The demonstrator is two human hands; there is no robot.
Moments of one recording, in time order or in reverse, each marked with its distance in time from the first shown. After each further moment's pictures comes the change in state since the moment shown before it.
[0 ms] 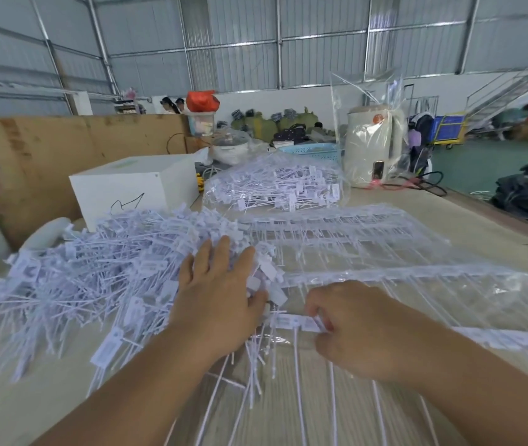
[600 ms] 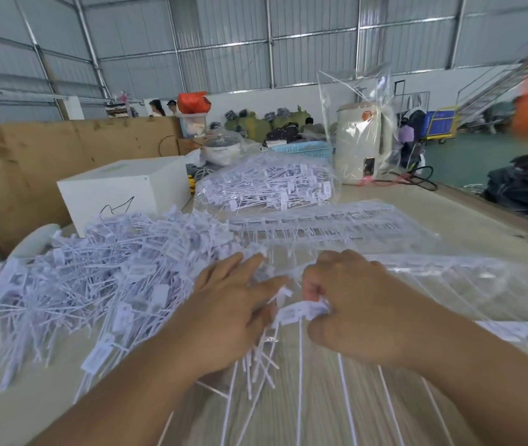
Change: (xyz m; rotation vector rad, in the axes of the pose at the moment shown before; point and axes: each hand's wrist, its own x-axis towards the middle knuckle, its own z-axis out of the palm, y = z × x) left_hand -0.008 0.009 -0.012 -0.131 -0.133 0.341; right_hand -0.006 0.000 -0.021 -0.006 0.153 -0.118
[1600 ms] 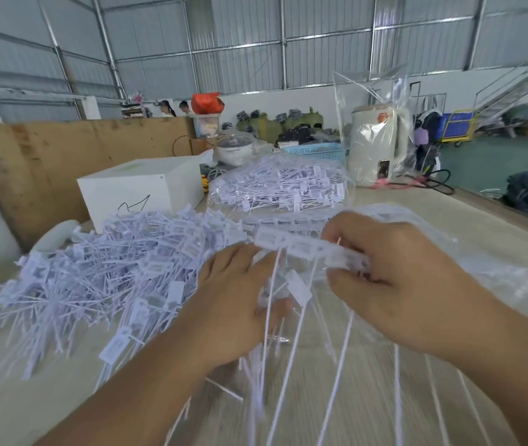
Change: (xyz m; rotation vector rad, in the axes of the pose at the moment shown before) left_hand -0.003 -0.001 -0.008 -0.010 0.158 -0.036; right_hand -0.007 0.000 -0.023 0.206 0.324 -0.166
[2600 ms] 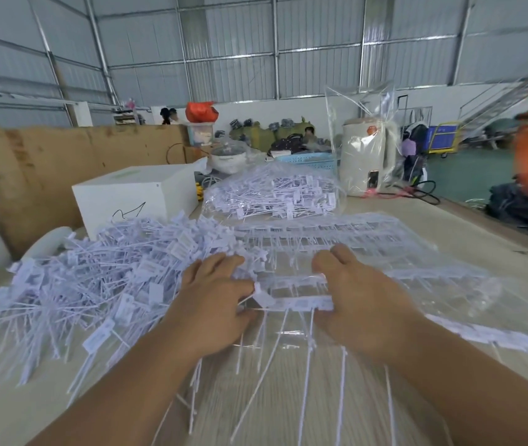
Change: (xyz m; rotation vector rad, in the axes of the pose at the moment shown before) left_hand 0.007 -0.031 0.012 0.091 -0.087 -0.101; right_hand 0.006 0.029 0.043 -0.383 -0.309 0.295
